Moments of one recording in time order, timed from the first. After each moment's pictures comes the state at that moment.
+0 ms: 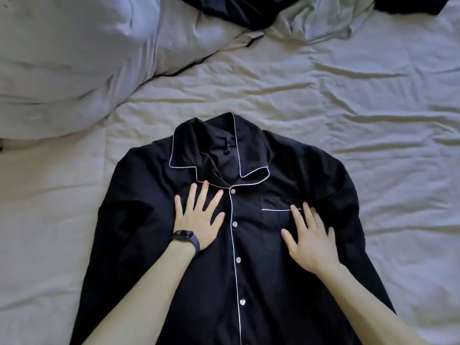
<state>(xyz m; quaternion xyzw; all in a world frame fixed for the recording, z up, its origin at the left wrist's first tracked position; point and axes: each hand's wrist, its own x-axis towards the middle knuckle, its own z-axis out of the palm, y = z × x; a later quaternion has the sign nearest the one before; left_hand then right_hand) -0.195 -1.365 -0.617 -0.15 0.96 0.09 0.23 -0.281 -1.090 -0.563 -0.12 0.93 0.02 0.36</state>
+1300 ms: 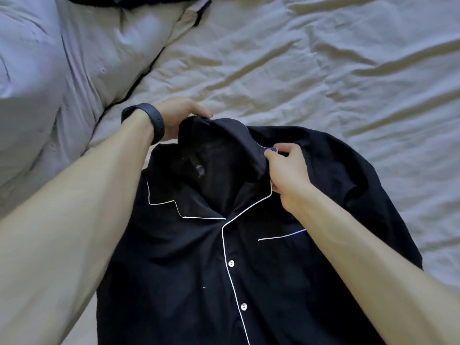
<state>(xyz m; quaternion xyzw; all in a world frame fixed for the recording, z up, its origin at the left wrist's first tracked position) -0.516 -1.422 -0.551 -0.34 0.73 0.46 0.36 -0.445 -1.193 -0.587 0.31 0.65 -0.61 0.33</state>
